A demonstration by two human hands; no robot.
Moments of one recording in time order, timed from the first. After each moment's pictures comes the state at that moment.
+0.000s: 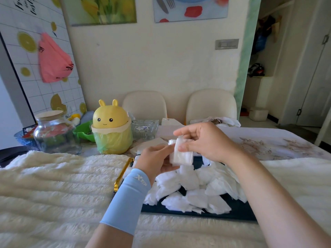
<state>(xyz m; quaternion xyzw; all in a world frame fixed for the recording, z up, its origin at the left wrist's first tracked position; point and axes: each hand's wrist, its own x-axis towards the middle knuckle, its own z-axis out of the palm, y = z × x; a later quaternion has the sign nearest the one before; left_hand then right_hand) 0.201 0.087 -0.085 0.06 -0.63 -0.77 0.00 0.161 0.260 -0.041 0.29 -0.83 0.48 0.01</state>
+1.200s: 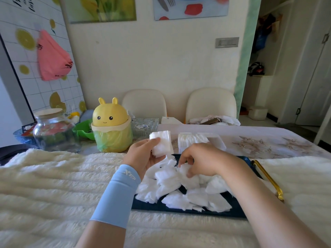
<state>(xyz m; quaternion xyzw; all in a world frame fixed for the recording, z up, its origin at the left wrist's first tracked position) 0.196 0.062 -0.082 0.11 -0.58 -0.80 0.06 0.160 0.250 -0.067 0.27 -0.96 0.10 -0.06</state>
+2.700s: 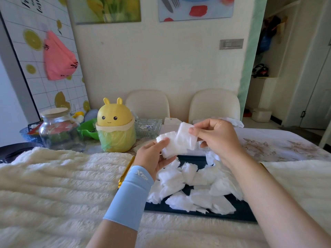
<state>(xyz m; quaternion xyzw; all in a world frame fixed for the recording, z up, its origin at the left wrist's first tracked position) 0.199 0.077 -0.082 0.13 -0.53 -0.84 0.06 0.160 0.254 -0.047 0.13 -0.74 0.65 0.09</state>
